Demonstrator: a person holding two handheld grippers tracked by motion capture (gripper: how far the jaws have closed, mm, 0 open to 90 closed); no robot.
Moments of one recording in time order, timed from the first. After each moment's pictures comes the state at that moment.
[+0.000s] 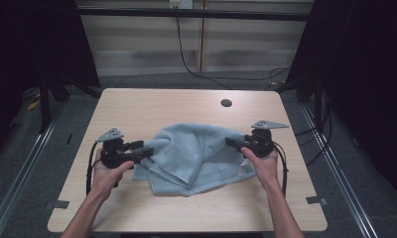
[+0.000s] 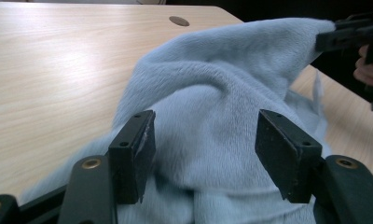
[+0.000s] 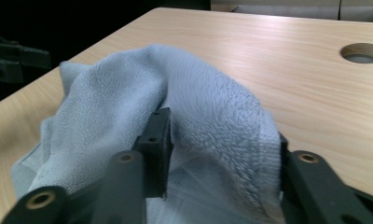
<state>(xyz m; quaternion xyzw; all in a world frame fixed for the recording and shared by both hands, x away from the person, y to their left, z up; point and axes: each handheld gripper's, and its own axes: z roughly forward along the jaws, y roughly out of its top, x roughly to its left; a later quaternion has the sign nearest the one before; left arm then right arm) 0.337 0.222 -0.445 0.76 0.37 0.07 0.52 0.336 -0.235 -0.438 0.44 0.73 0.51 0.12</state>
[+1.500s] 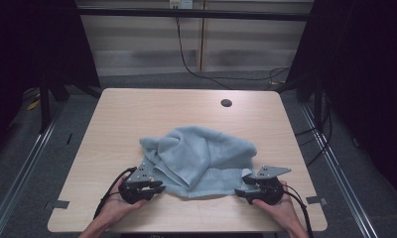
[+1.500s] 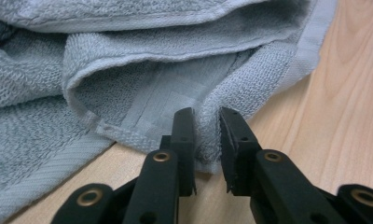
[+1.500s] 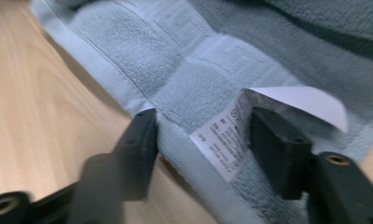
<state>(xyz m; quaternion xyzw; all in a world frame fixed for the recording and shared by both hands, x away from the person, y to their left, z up) 0.279 0.176 -0.500 0.88 0.24 0.05 0.40 0.239 -0.246 -0.506 0.37 0.83 0.40 0.11</state>
